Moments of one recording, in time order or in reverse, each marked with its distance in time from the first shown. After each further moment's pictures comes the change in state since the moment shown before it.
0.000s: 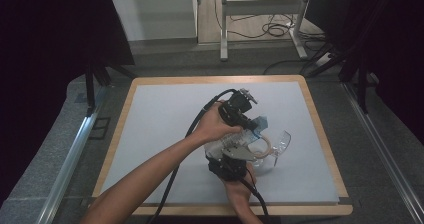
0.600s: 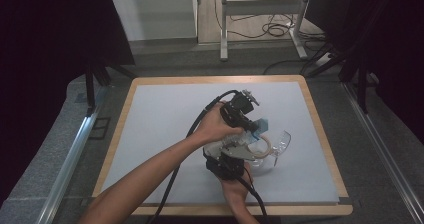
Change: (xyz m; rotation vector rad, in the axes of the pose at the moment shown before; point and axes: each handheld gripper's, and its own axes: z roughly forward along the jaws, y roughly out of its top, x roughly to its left) left arm -0.003 0.001 0.002 0.024 -0.005 0.013; right arm 0.006 0.005 0.002 -0.018 -0.003 0.044
